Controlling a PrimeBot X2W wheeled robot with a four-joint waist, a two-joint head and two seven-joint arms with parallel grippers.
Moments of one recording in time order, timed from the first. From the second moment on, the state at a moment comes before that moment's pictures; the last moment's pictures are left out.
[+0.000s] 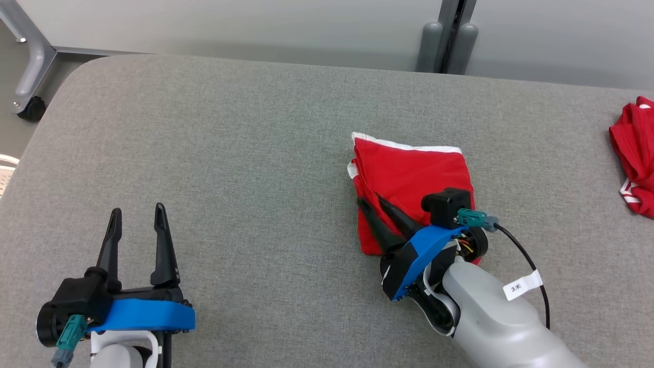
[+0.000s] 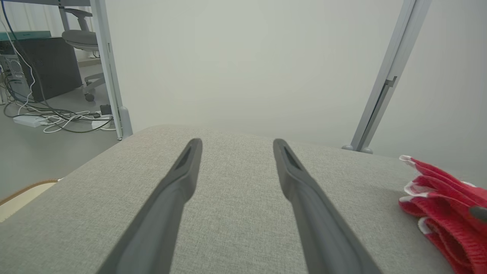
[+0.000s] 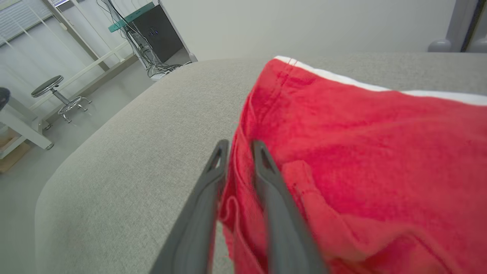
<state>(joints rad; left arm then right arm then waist) -0.11 0.05 0.06 0.20 -0.18 -0.11 -0.26 -0.69 -0.07 0.74 0.87 0.75 0.13 -0.26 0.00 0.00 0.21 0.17</state>
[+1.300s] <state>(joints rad) -0.02 0.05 0.09 0.20 -0.10 -0.12 -0.26 -0.06 -0.09 0.02 0.19 0.30 0.13 -0.26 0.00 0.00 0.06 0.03</state>
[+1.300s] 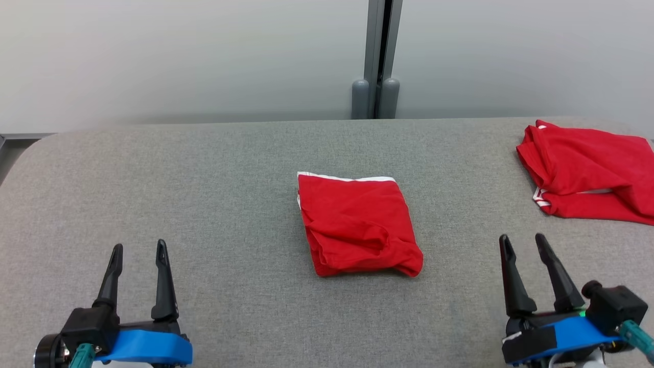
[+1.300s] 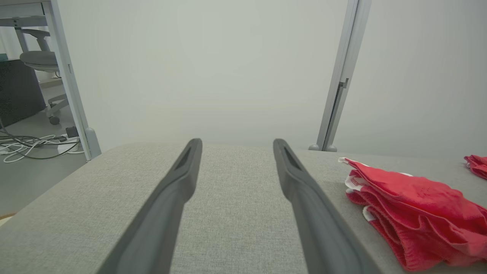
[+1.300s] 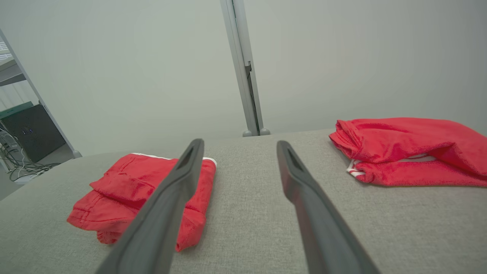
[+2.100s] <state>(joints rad) 0.00 0.05 0.09 0.22 -0.07 -0.12 -0.26 -0.02 -0.06 0.01 0.20 0.25 0.13 -0.26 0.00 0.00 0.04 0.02</state>
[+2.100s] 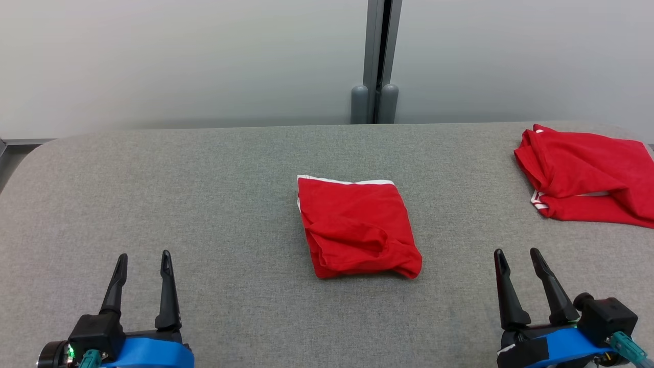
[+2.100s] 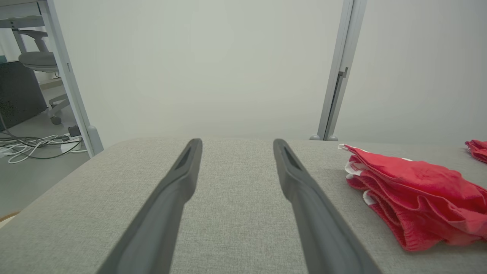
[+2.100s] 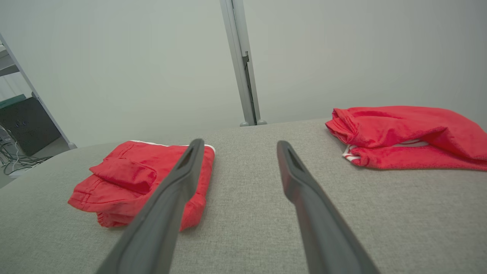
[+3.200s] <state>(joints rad) -0.09 0.05 0.04 0.22 -0.09 -0.12 -0.26 -0.46 -0.21 0.22 0.57 0.23 0.13 -0.26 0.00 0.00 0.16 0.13</state>
